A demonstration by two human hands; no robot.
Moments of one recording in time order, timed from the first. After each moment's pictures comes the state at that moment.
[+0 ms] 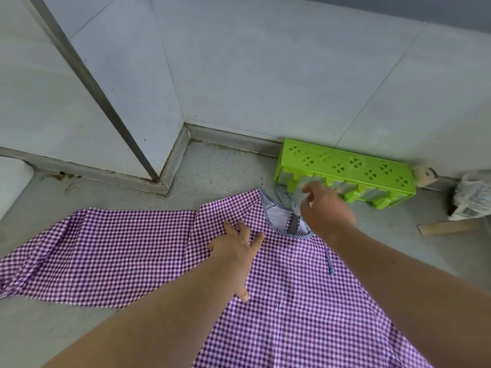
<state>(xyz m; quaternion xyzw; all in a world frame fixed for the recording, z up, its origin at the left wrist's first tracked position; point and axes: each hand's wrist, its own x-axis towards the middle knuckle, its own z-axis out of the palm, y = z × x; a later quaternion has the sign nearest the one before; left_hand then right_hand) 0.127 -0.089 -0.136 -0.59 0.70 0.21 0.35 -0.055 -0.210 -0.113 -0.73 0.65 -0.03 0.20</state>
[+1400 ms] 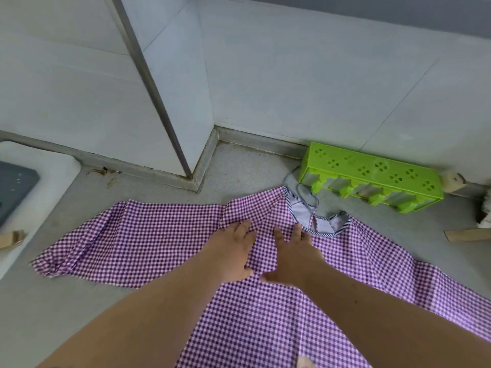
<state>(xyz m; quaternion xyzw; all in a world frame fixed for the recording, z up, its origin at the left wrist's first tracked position) 0.203 -0.046 -0.144 -0.61 0.74 0.20 0.18 0.022 -0.100 -0.140 -0.77 0.51 0.31 0.21</state>
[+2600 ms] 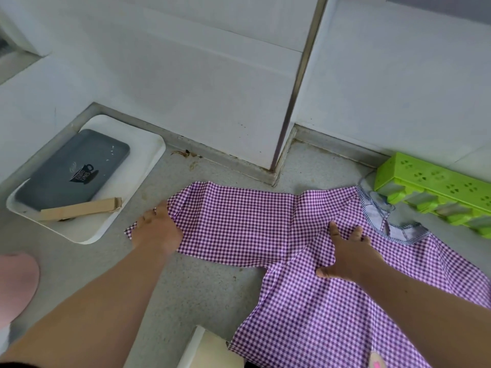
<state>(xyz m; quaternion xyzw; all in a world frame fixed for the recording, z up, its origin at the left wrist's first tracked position) 0.481 0.102 -0.157 -0.94 0.26 0.22 0.06 0.091 -0.078 -0.137 -0.76 0.54 0.32 0.17</state>
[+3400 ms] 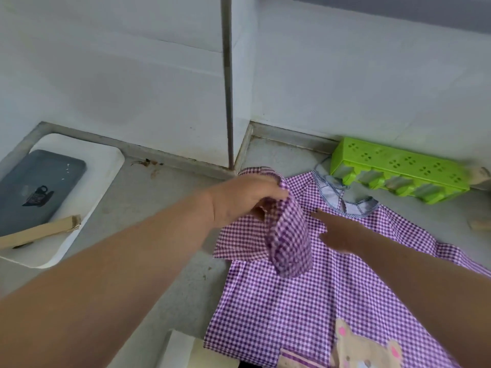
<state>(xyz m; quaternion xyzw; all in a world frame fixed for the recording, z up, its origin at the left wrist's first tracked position) 0.296 -0.025 0.017 -0.54 0.46 0.66 -0.25 0.026 -0.124 -0.128 -0.78 0.52 0.24 0.25</state>
